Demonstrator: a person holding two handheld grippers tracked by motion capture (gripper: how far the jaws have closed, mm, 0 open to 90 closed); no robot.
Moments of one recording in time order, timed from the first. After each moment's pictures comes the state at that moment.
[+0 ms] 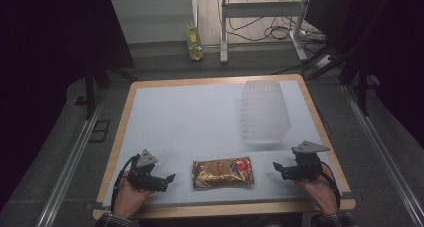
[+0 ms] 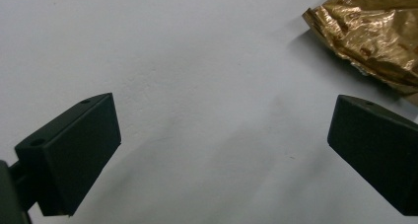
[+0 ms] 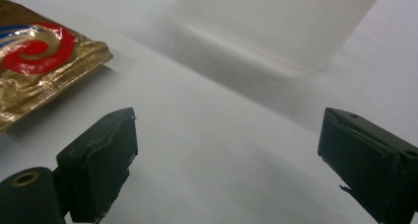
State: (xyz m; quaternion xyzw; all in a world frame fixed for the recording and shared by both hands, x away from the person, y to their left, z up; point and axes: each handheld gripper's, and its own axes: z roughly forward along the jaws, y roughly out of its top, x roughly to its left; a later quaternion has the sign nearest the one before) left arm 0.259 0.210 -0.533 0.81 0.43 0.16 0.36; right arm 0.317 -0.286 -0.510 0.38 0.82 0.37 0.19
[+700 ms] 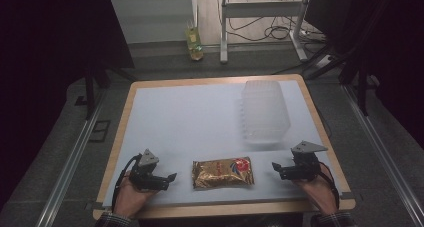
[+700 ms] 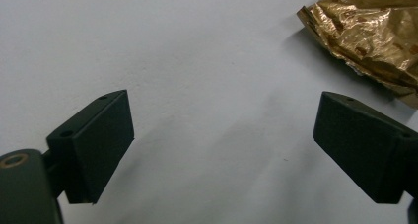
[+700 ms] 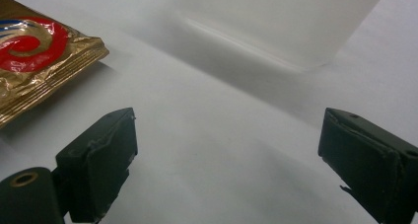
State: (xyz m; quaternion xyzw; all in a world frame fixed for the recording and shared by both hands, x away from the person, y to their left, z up) left arm 0.261 0.207 -0.533 0.82 0.43 0.15 0.36; right arm 0.317 -0.281 -0.511 0.39 0.82 0.36 0.19
